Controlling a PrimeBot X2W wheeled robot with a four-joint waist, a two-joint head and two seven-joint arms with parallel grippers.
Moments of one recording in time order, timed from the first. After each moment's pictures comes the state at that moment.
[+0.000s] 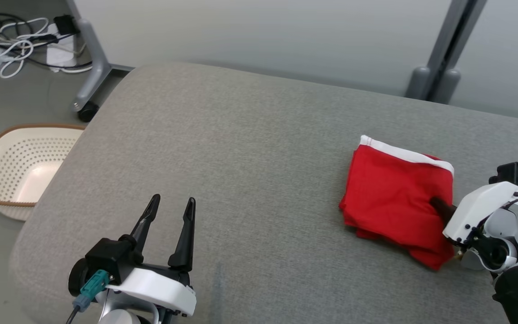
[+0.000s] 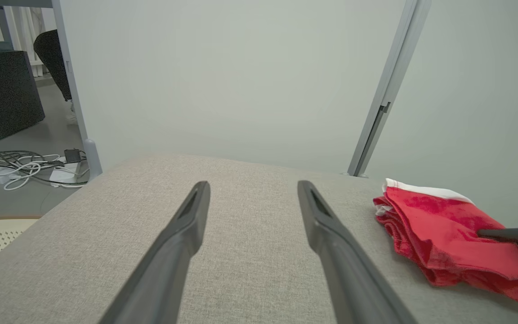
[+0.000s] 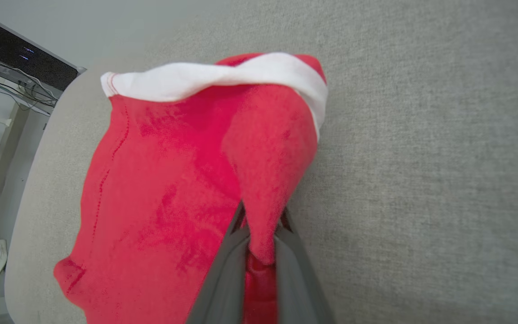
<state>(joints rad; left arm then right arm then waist) -0.13 0.23 -0.44 0.09 -0.52 0.17 -0.22 -0.58 -0.25 0.21 0.89 0.84 0.13 0.36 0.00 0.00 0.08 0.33</state>
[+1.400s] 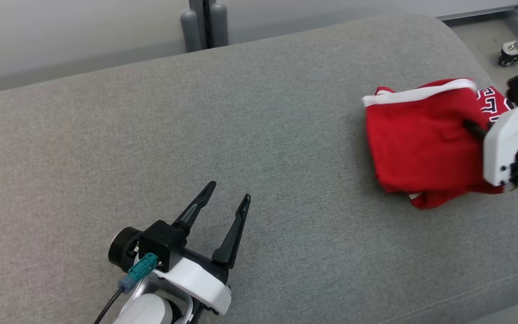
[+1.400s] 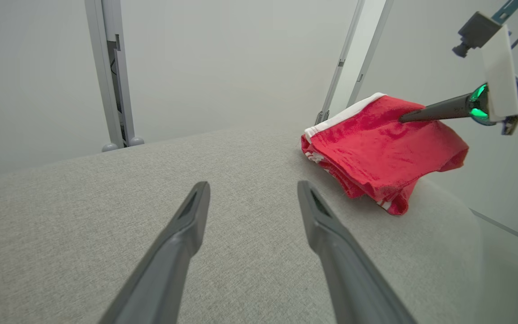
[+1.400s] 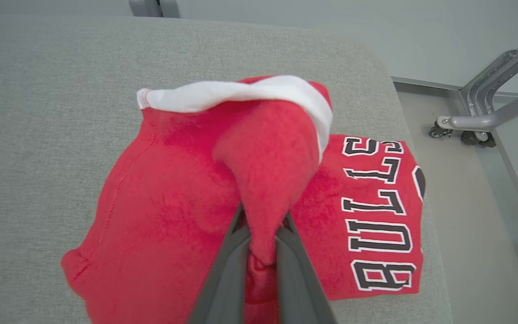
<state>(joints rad) -0.24 0.23 -0.60 0.07 -0.45 0.10 -0.15 -0.91 -0.58 0.86 0.71 0.92 0.13 0.29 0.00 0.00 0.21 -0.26</state>
